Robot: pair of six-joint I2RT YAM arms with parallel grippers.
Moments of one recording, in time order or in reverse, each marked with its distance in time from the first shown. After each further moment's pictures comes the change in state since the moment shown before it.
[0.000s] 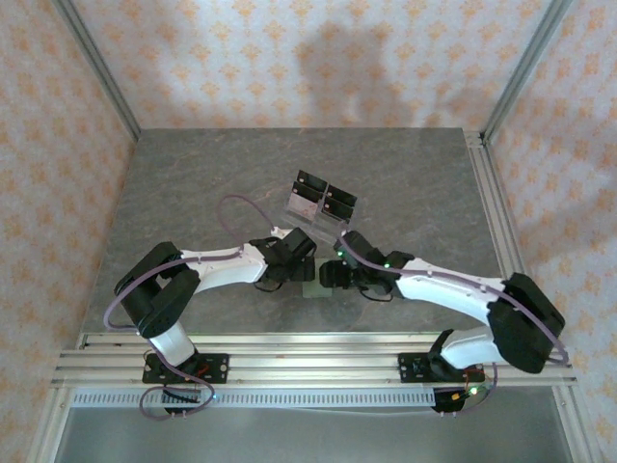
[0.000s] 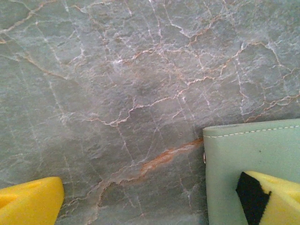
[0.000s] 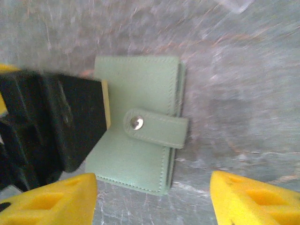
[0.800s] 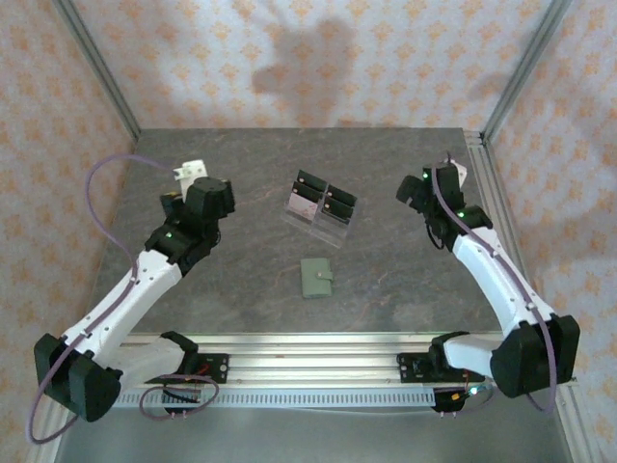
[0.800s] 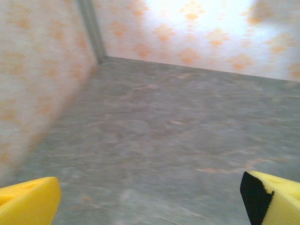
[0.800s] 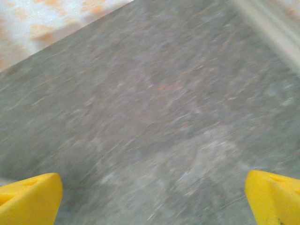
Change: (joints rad) left arm 0.427 -0.587 0.008 0.056 -0.533 0.502; right arm -0.633 -0.088 0.291 -0.147 0.317 -0.168
